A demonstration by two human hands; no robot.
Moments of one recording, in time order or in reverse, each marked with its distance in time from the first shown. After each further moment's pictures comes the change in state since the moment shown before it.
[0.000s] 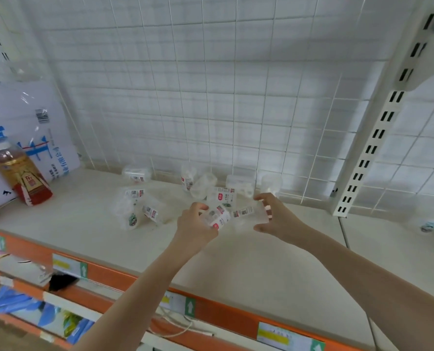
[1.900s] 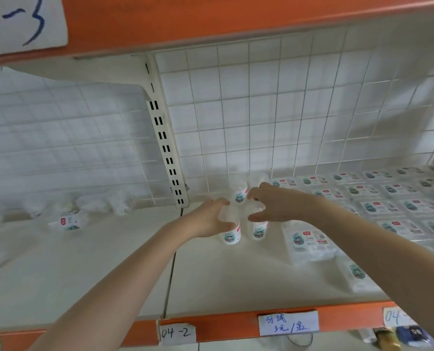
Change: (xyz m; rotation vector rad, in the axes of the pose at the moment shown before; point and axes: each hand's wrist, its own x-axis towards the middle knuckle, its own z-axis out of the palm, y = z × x) left_hand -0.073 0.257 0.274 0.545 -0.571 0.415; right_hand -0.208 0.127 -0.283 -0.653 -0.122 0.253
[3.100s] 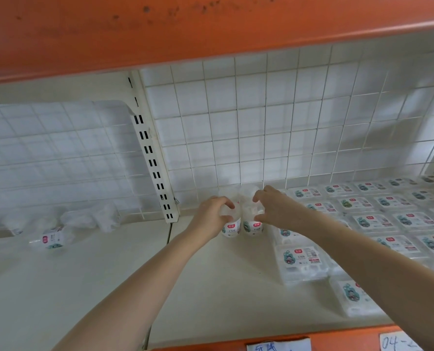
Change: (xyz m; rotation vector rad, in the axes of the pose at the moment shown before) left_hand 0.050 0.023 0.013 -0.199 0.360 0.104; right_hand 0.022 0.037 0.004 0.101 0.219 0.036
